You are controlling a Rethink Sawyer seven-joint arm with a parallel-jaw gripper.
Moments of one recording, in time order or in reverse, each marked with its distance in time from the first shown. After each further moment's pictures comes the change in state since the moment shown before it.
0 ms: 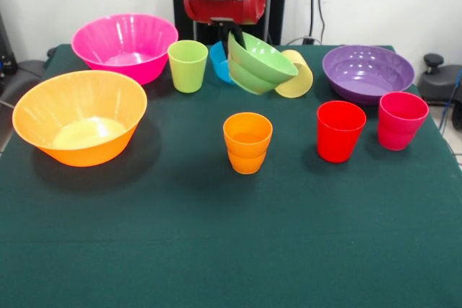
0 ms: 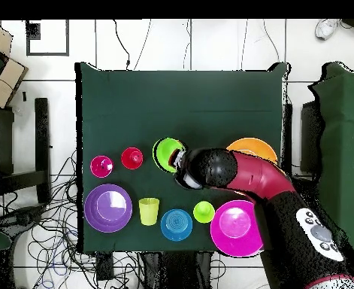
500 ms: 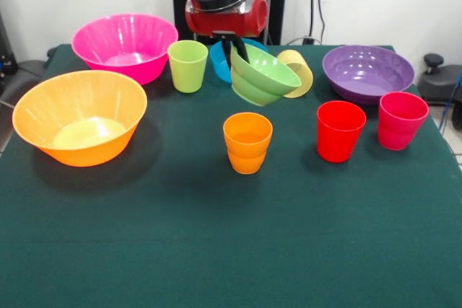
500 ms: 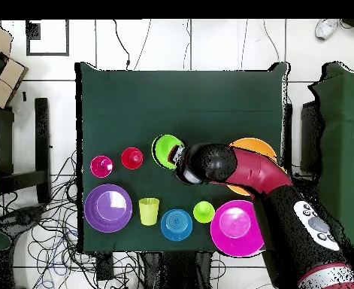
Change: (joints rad) arm -0.001 0.053 0.011 -0.037 0.000 -0.001 0.000
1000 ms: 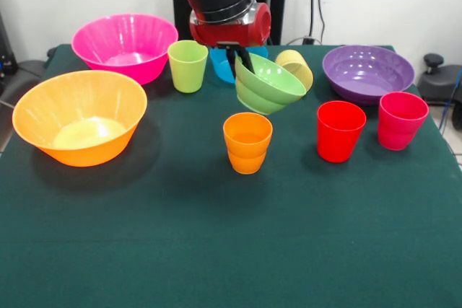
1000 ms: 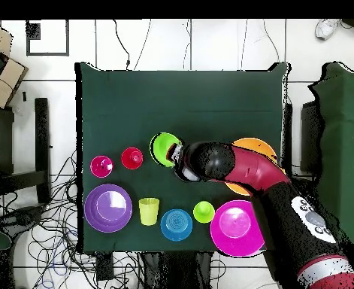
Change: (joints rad) arm -0.008 0.035 0.016 -0.009 0.000 -0.023 0.000
